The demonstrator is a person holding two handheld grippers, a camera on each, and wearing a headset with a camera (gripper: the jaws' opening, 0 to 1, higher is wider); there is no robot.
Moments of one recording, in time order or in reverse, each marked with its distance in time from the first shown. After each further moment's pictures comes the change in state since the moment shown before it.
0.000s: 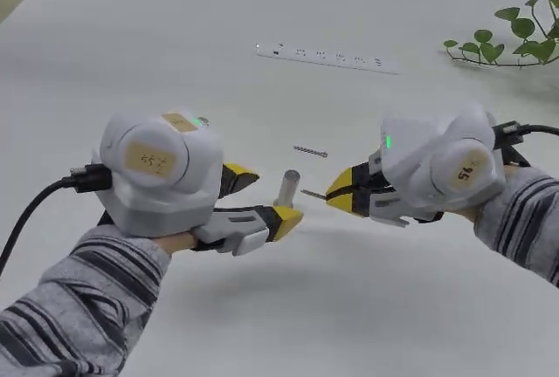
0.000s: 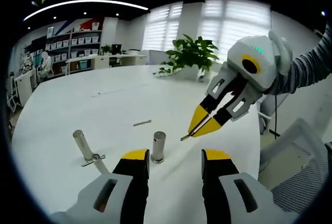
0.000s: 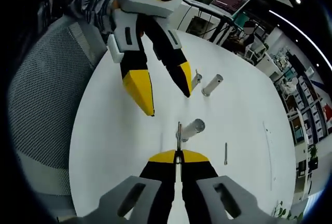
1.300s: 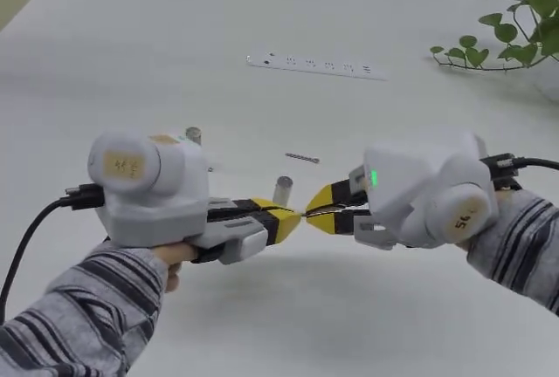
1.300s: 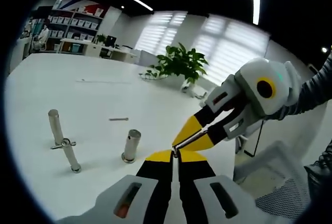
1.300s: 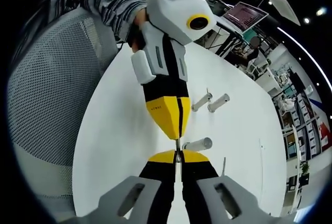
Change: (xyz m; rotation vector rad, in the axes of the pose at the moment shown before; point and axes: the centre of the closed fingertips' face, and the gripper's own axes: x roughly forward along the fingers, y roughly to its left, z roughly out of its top) left arm 0.001 -0.031 0.002 -0.160 -0.077 -0.173; right arm -0.006 0.018 0.026 -0.103 -0.037 -0.030
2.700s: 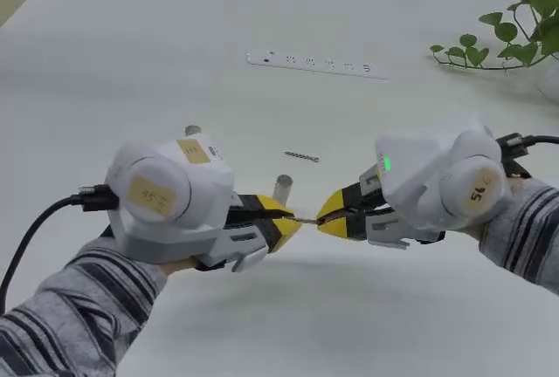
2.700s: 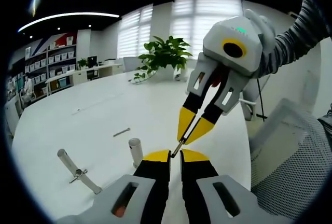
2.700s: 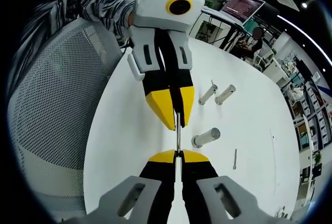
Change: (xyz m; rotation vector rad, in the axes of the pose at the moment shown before) left arm 0.000 0.001 -0.005 0.336 0.093 0.028; right arm -0.006 0.008 -0.011 0.087 -0.002 0.084
